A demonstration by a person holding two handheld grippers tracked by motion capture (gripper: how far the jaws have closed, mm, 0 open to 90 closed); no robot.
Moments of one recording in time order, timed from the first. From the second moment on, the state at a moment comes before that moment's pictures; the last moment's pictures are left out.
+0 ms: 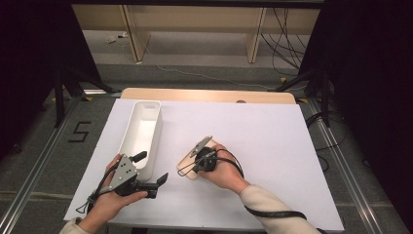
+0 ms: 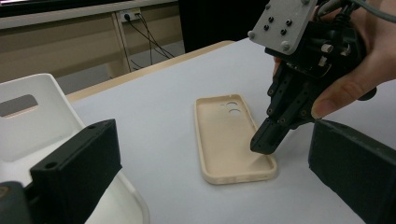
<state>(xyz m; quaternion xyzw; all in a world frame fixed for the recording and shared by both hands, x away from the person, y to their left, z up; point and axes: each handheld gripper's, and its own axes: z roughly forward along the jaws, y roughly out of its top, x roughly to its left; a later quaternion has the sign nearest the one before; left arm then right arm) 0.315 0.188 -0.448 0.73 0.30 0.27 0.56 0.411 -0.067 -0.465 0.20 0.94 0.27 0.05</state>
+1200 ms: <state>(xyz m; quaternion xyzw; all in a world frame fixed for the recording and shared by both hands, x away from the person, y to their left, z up) 0.314 0.188 -0.448 0.73 0.29 0.27 0.56 0.408 -0.088 -0.461 0.21 0.95 0.24 0.04</state>
